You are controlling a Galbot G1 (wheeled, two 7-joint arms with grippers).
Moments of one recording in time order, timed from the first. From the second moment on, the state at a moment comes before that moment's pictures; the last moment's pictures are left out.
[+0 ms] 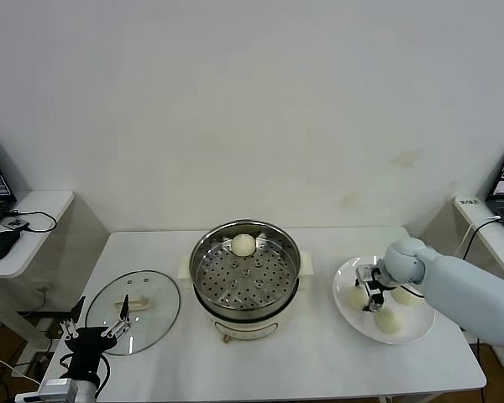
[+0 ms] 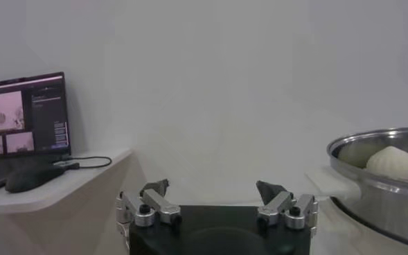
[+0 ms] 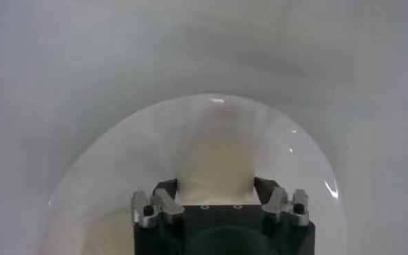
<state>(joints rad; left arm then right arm) 1.74 -1.25 -0.70 -2.16 -0.23 0.02 -0.17 -0.11 0.68 -0.79 1.33 -0.18 -0.28 -0.98</state>
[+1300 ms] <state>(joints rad) 1.71 -1.24 -0.70 -2.17 -0.24 0.02 -0.17 0.61 0.97 -1.19 1.51 0.45 -0.59 -0.86</state>
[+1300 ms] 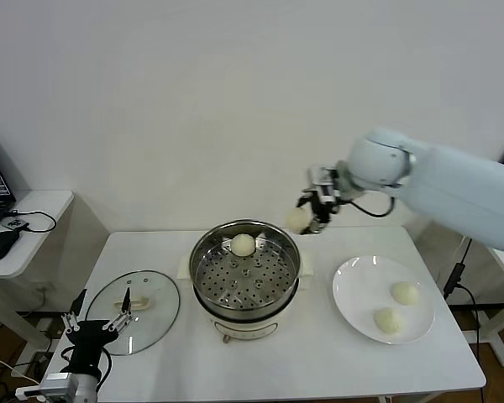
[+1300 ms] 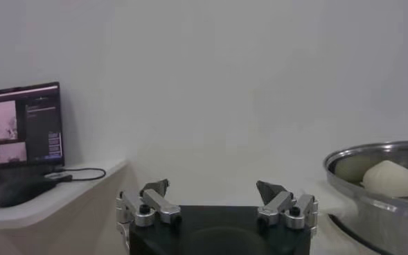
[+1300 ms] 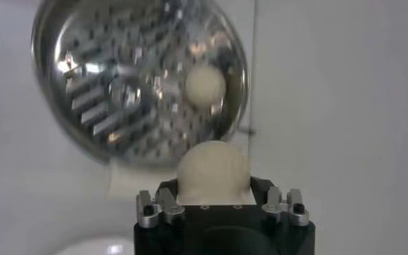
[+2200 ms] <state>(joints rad) 1.71 -1.26 -0.72 -2.18 -0.24 0.02 -0.17 0.42 1.38 -1.23 1.26 0.48 -0.71 -0.78</state>
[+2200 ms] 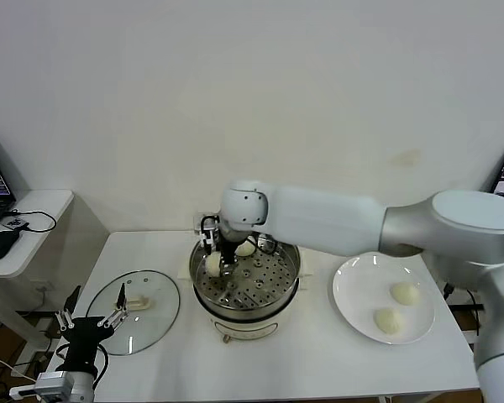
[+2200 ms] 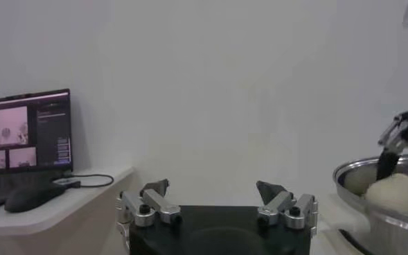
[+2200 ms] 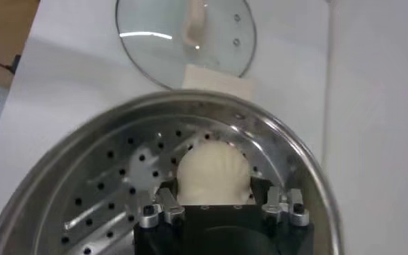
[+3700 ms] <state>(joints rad) 1.72 -1.26 -0.69 -2.17 -0.20 0.01 -0.17 0.49 0.47 -1.19 1.73 0.10 -0.39 -1.10</state>
